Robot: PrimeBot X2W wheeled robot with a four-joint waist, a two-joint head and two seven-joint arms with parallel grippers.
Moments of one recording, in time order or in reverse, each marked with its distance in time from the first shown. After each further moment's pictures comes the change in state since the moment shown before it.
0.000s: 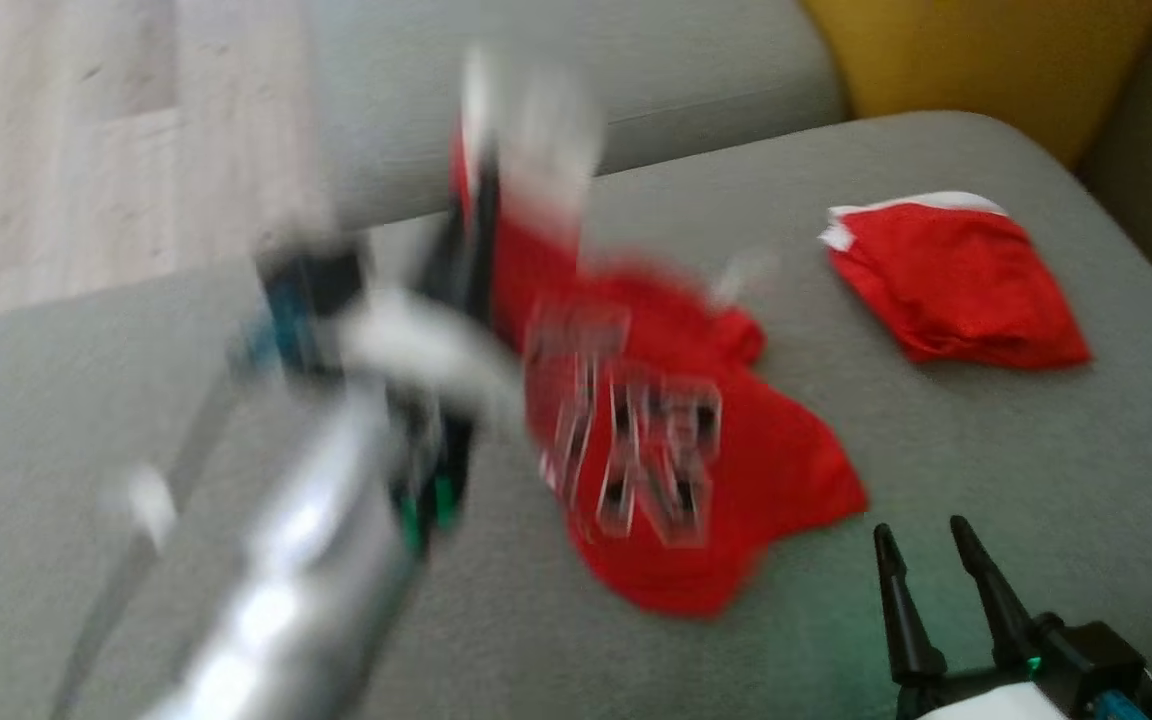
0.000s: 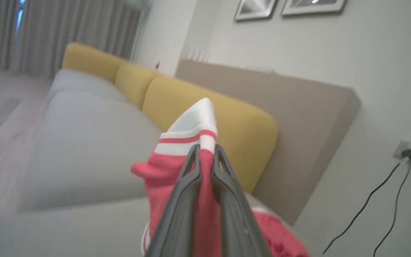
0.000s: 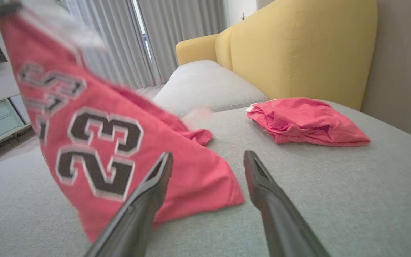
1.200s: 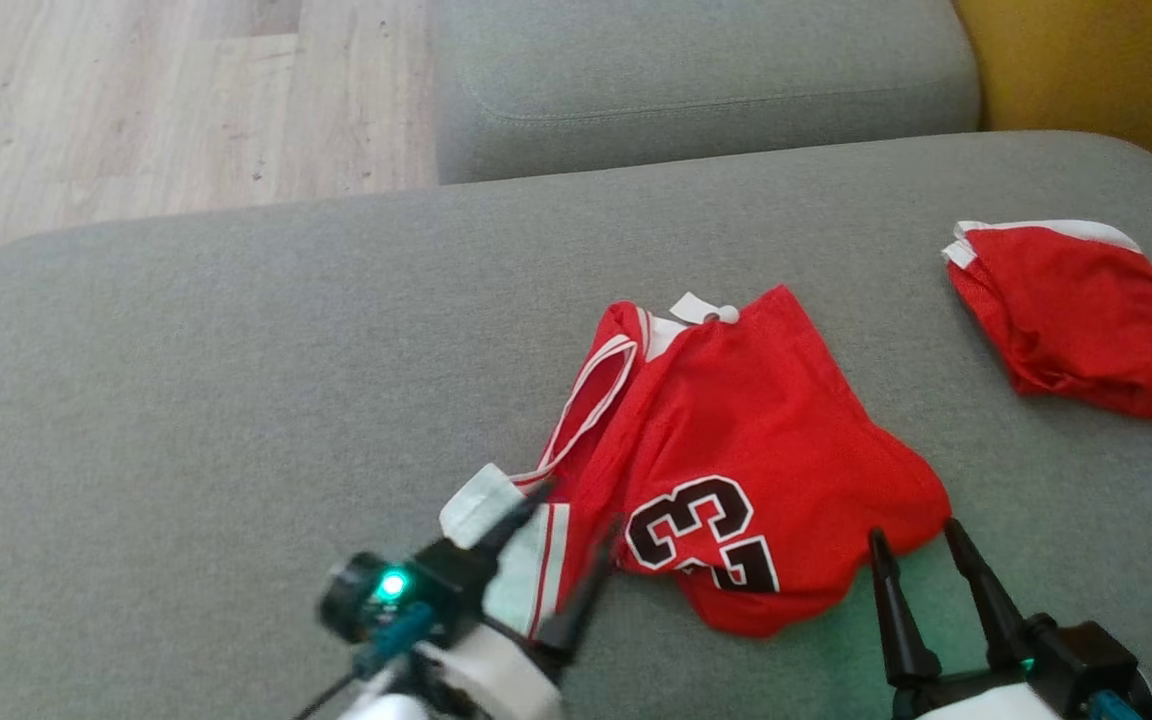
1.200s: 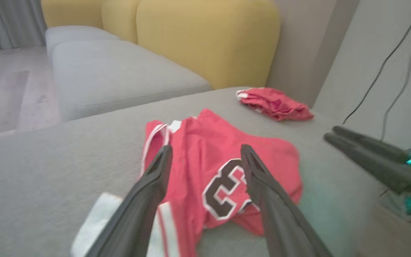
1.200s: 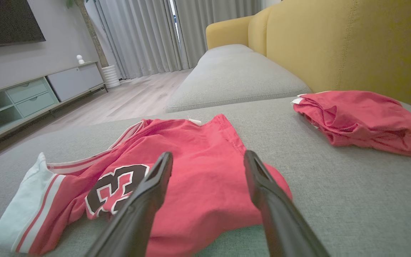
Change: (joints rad) left arm 0.451 0.207 -0.260 -0.530 0.292 0.198 0.200; right arm -0.003 0.000 0.003 0.009 -0.003 0.000 0.000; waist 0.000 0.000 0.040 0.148
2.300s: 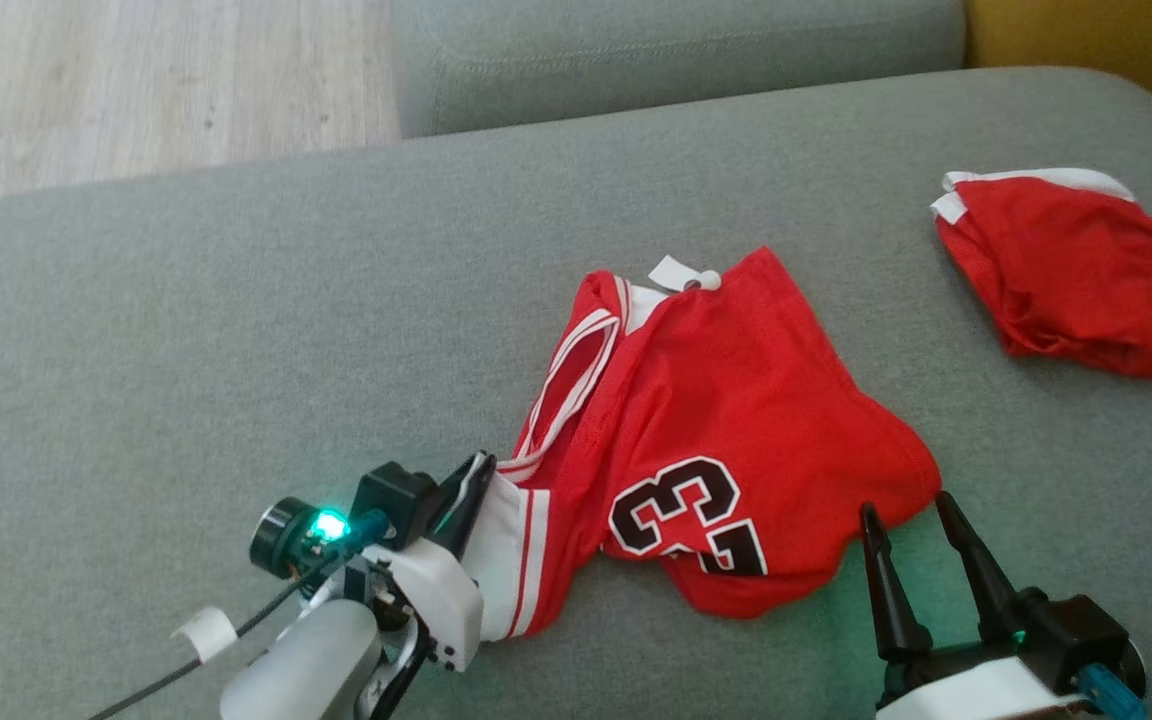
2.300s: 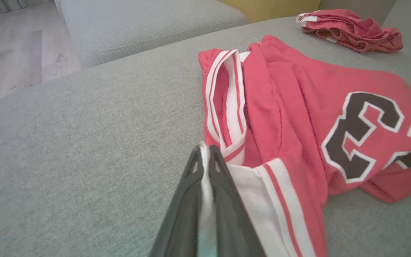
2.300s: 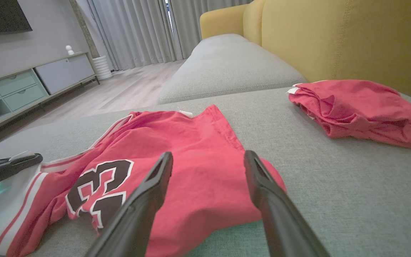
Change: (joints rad) left arm -0.210 -0.030 0.029 0.552 0.006 -0.128 -0.061; right arm -0.047 0.000 0.011 0.013 -0.009 0.000 0.000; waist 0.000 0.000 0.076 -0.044
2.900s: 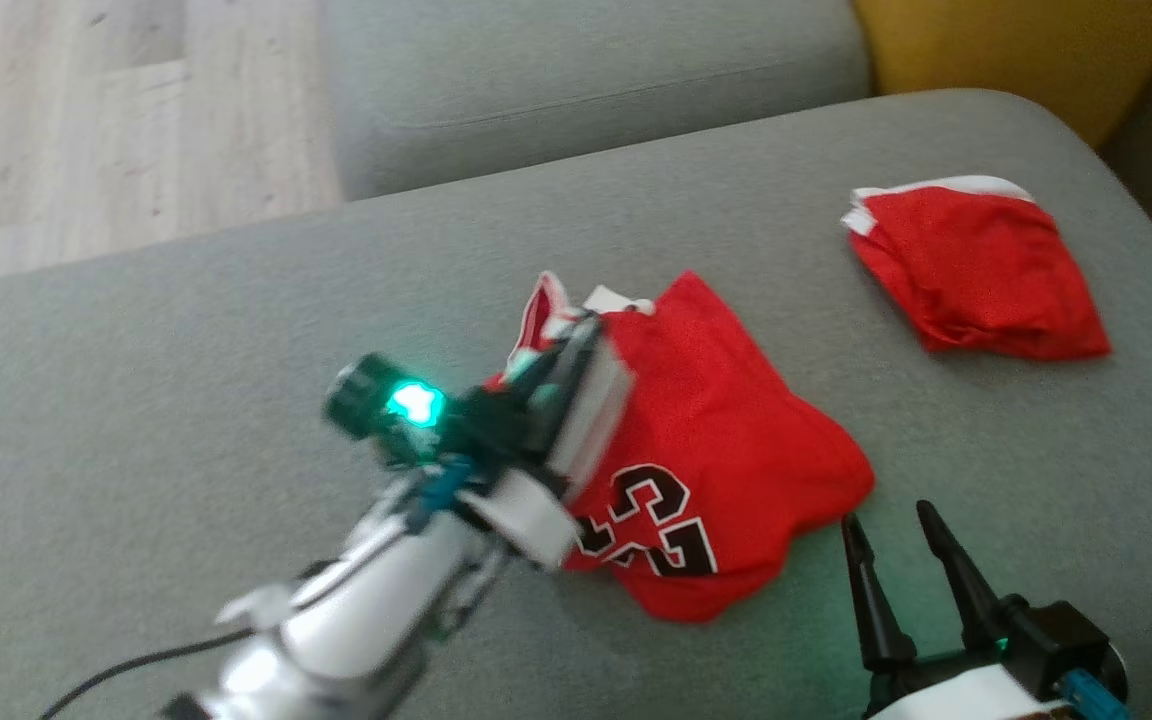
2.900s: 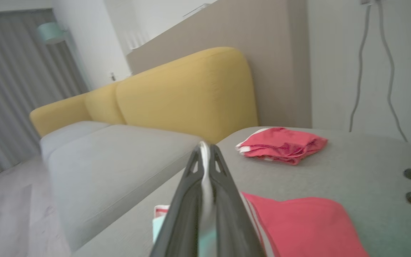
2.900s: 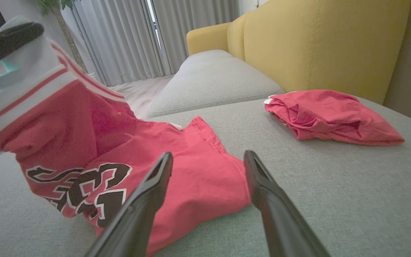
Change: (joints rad) left arm -0.146 -0.037 -0.054 -0.199 0.147 0.081 -0.107; right arm 0.004 0.000 0.026 0.012 0.003 0.000 0.000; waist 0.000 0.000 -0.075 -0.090
